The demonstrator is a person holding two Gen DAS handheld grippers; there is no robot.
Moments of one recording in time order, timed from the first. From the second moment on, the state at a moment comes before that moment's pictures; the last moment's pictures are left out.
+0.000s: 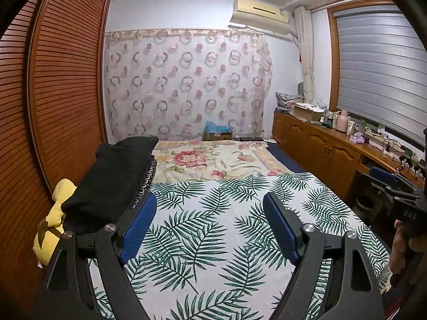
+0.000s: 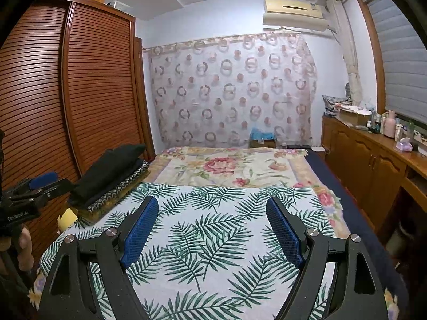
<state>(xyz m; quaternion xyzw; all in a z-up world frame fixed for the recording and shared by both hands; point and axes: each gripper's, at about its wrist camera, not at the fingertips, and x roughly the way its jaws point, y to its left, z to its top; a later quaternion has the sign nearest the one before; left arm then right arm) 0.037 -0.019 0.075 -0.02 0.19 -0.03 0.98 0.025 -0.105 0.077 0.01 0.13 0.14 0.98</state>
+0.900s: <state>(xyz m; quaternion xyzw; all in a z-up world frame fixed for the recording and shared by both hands) 0.036 -0.020 0.078 -0.02 0.19 -0.04 0.98 0.019 -0.133 0.082 0.00 0.13 0.14 0.98</state>
